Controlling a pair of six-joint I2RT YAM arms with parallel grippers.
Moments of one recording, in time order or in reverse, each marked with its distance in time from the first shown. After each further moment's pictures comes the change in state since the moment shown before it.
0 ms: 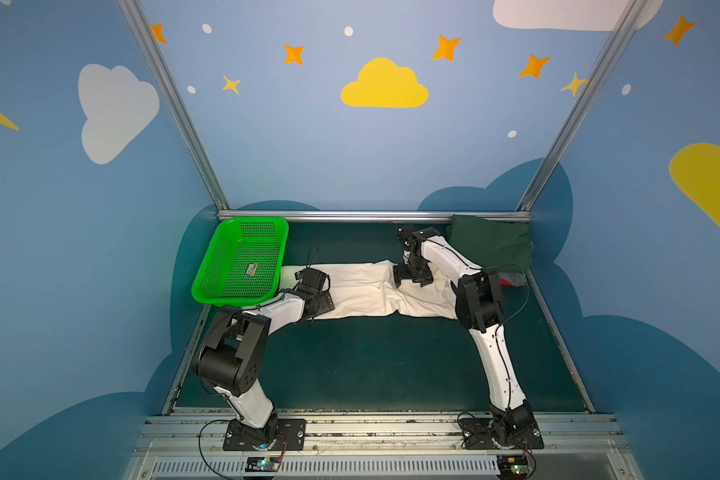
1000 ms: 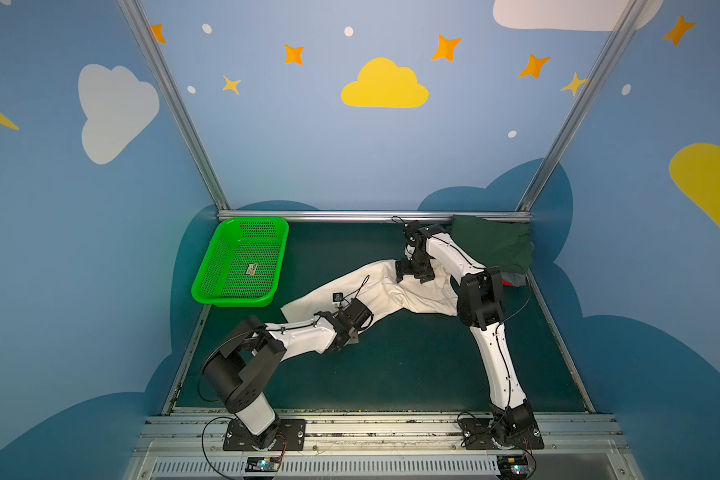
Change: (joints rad) left arm -0.483 -0.059 -0.090 -0.104 -0.177 -0.156; right arm -0.050 0.029 0.065 0.001 -0.083 -0.039
